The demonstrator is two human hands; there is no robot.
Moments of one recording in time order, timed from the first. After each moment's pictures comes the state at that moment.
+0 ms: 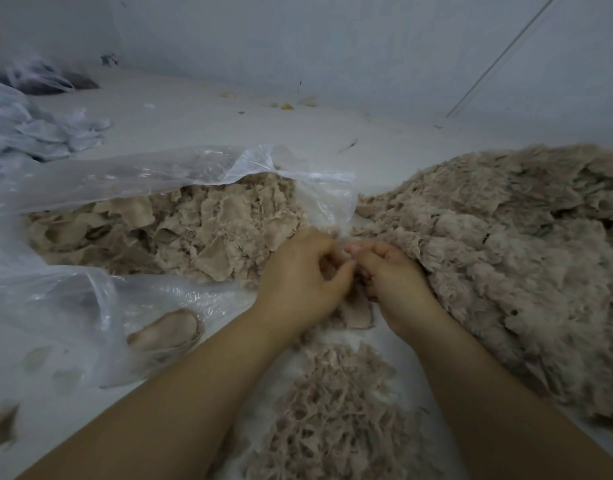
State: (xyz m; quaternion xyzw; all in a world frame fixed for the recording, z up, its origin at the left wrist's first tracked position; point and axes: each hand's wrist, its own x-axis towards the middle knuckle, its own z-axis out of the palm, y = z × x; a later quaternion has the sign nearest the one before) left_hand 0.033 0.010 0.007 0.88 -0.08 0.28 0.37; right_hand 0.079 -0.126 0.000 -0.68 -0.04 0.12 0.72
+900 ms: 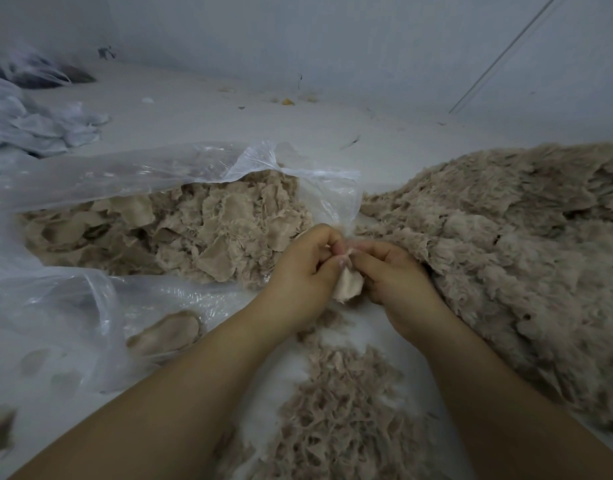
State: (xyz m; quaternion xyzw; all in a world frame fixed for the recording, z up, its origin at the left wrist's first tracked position) left_hand 0.031 0.014 0.011 0.77 -0.09 0.11 0.62; right_hand 0.079 -0.127 0.002 -0.67 -0.10 0.14 0.72
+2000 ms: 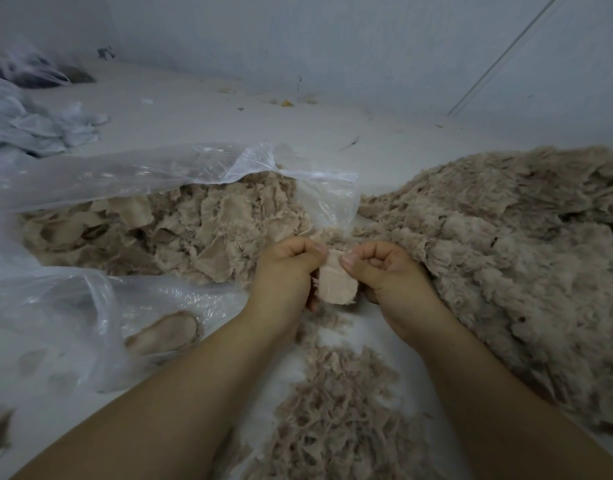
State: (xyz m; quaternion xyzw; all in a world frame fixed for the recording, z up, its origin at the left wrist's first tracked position) left_hand 0.031 0.012 0.006 0.63 0.08 0.11 0.77; right_hand 0.072 -0.129 0.006 -0.65 -0.13 0.11 0.74
